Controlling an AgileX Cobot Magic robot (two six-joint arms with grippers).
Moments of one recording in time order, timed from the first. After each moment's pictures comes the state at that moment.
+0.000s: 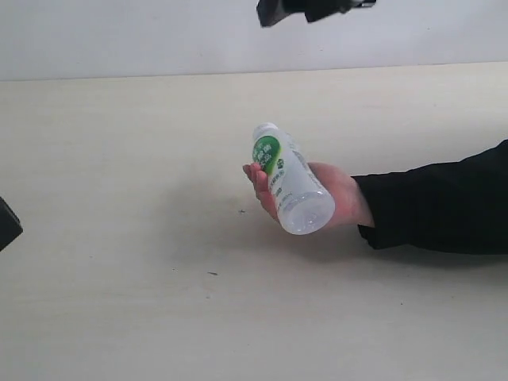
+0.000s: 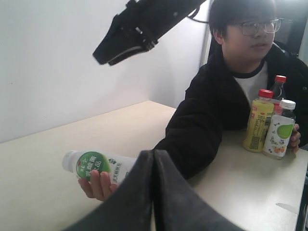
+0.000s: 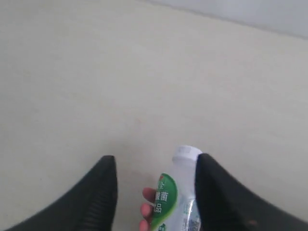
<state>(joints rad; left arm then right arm) -0.88 0.36 -0.12 0.29 -0.20 -0.40 0.53 1.56 -1.45 0.16 0.77 0.04</state>
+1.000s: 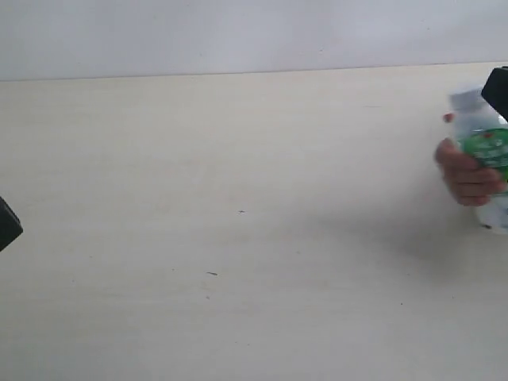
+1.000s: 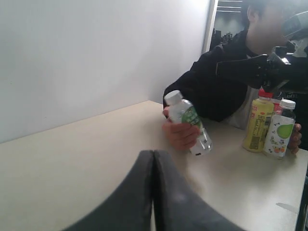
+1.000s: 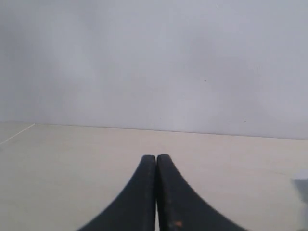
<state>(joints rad) -0.88 0.36 -0.12 0.29 -0.20 -0.40 0.53 0.58 -0.28 0.38 -0.14 -0.20</state>
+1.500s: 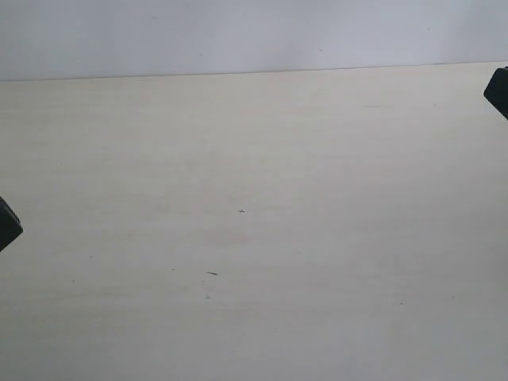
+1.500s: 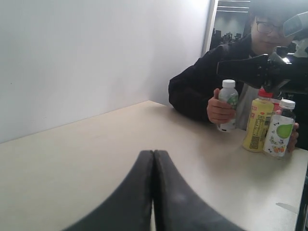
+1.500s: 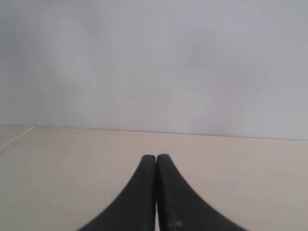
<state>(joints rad) -0.88 0.36 -0.12 0.29 -0.20 -0.40 0.53 0.57 -0.28 0.39 -0.15 -0.20</state>
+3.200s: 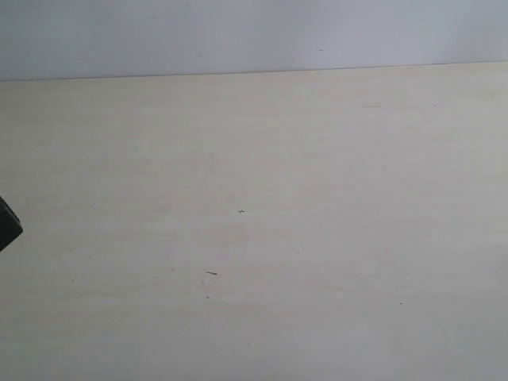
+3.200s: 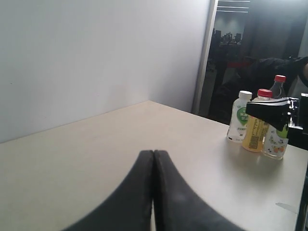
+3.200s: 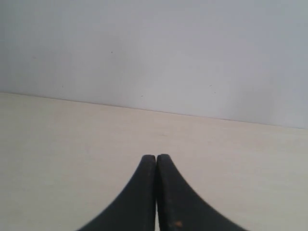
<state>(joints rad) -0.88 0.36 -0.12 0.29 -0.20 -0.40 0.10 0.01 0.00 0.39 0.19 -0.47</state>
